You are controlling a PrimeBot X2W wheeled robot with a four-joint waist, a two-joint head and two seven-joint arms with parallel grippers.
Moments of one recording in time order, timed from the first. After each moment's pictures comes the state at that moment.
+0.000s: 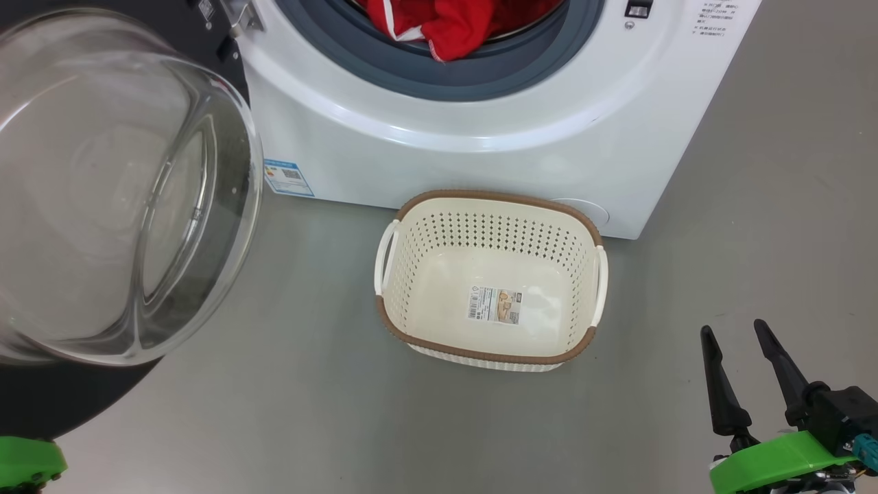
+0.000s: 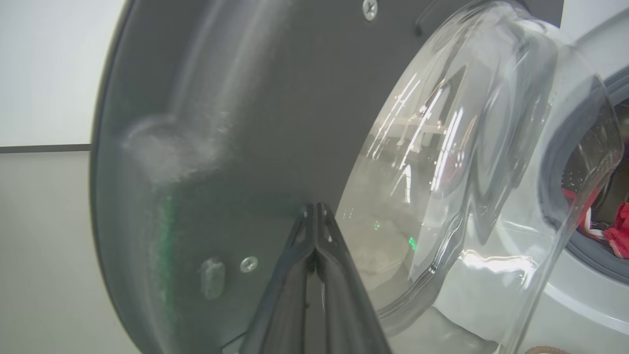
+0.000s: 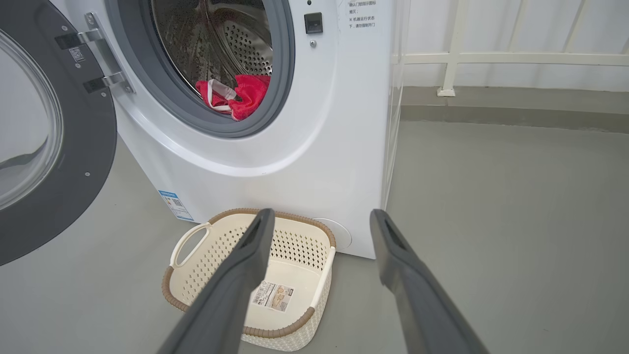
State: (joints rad) left arm -0.12 0.23 0.29 0.19 -0.48 0.25 -0.25; right arm 0.02 -0.06 -0.10 0.19 0.22 0.13 -0.26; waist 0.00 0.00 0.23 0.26
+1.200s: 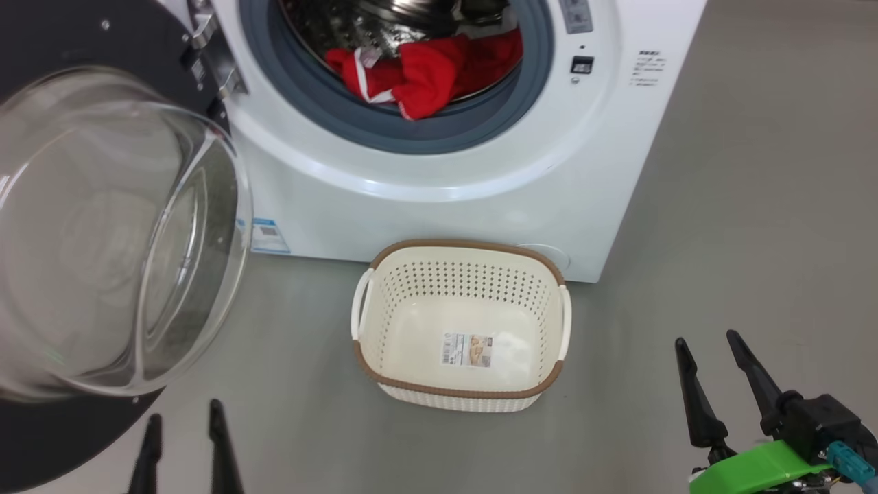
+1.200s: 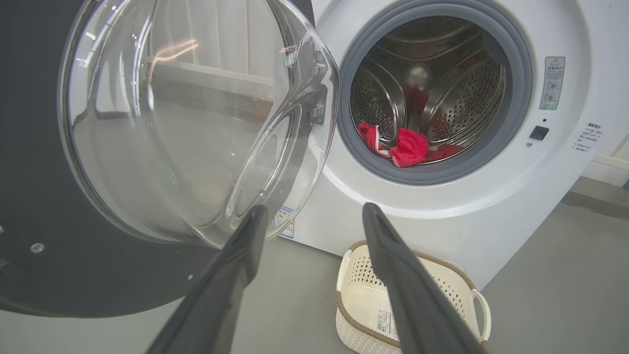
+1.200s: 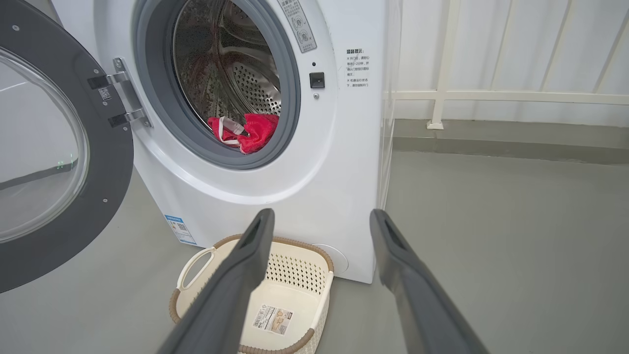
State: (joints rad) left arm 0.19 0.06 -0.01 -0.16 -0.29 0.22 -0.15; right arm 0.02 -0.05 -0.06 0.20 0.22 0.13 -0.26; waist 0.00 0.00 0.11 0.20
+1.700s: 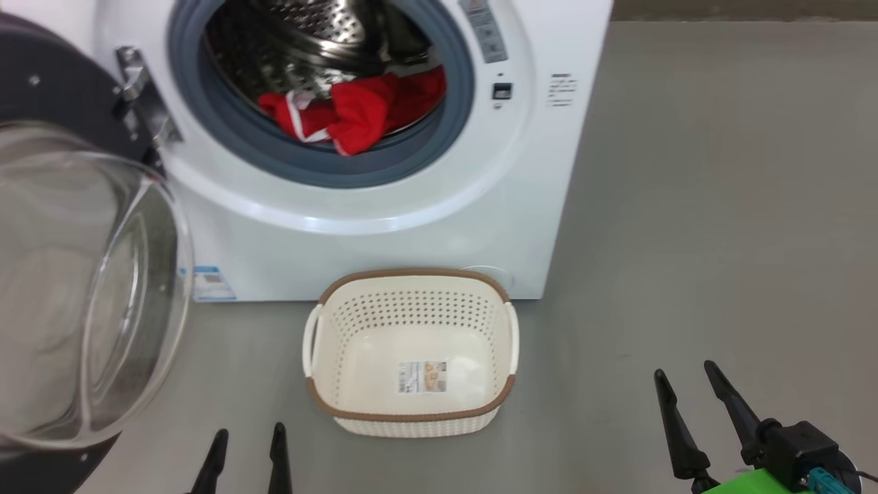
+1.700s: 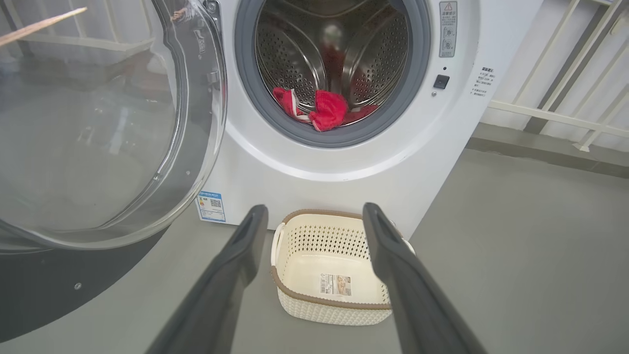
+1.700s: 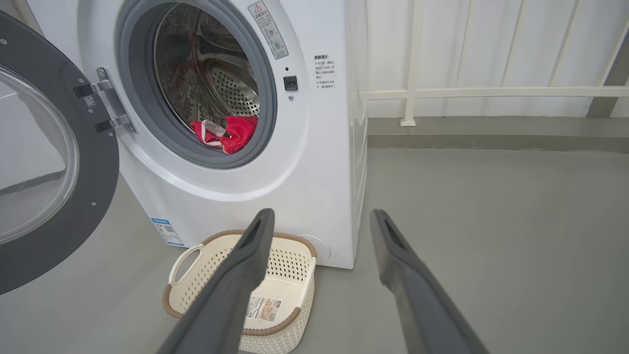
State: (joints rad) left arm 0.18 0.07 -0.12 -0.10 -0.27 0.16 -0.09; right arm 0.08 -0.04 -0.01 0.19 0.24 0.13 -0.26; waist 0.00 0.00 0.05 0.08
